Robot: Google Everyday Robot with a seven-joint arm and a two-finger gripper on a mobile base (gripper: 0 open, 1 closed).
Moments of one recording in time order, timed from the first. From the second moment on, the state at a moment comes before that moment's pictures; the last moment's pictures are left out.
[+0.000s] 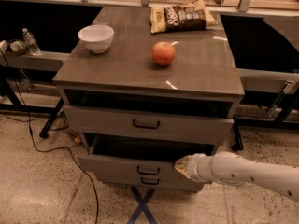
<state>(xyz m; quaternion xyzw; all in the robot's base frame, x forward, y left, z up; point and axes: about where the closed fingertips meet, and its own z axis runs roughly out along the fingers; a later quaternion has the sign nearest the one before) 0.523 -0.128 0.463 -0.49 0.80 0.10 0.34</state>
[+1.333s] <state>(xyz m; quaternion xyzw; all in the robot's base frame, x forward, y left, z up) 0.447 -0.173 0.546 -0.52 0.80 0.08 0.29</state>
